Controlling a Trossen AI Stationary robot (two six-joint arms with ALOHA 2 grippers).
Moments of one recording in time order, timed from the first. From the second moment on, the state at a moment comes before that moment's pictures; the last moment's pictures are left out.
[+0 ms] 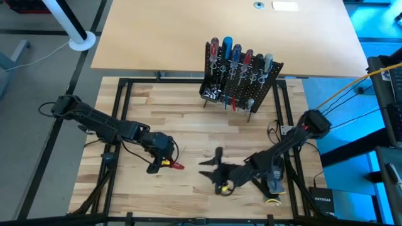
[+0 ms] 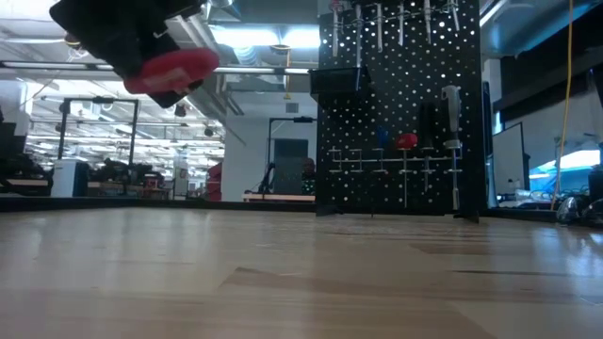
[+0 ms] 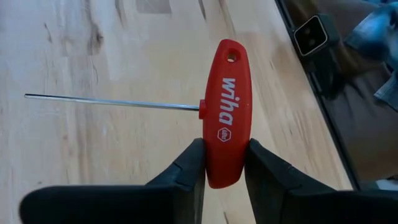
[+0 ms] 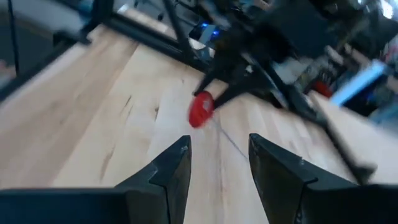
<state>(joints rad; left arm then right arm) -0.27 1.31 0.78 -0.29 0.22 -0.19 0.58 1.73 1.00 0.37 0.67 -0.20</state>
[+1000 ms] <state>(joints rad) -0.27 1.31 0.78 -0.20 0.24 -0.20 0.48 1.98 1.29 0.25 0.56 -0.71</state>
